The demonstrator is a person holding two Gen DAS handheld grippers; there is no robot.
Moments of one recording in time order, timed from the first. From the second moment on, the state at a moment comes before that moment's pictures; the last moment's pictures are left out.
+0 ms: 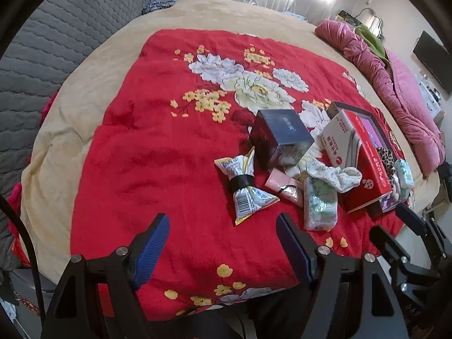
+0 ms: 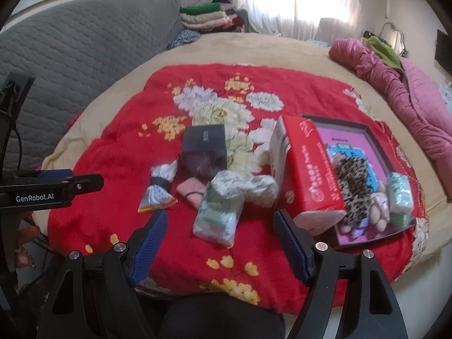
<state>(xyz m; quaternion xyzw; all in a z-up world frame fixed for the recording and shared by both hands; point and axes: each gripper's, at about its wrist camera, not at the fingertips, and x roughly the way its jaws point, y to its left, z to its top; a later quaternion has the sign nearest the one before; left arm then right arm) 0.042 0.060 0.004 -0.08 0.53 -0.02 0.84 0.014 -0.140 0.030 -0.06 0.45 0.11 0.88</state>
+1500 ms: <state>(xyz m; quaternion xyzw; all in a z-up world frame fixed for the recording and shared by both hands) 0.129 0.047 -0.102 -0.16 0.60 -0.04 0.78 0.126 -0.122 -0.062 -0.26 0.45 0.07 0.85</state>
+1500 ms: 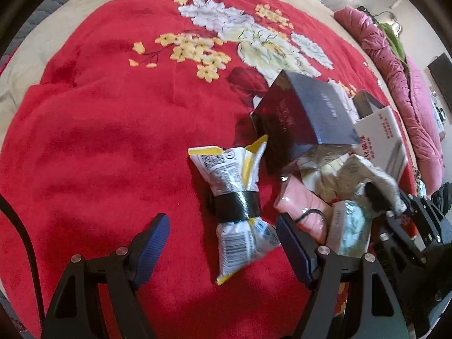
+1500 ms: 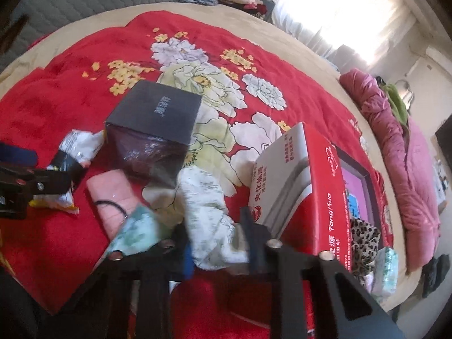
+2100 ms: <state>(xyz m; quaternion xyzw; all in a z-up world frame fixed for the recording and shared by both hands) 0.147 0.050 -0.118 -0.20 0.59 -0.05 0.78 0.126 -0.156 -0.030 -0.11 0.43 0.09 0.89</state>
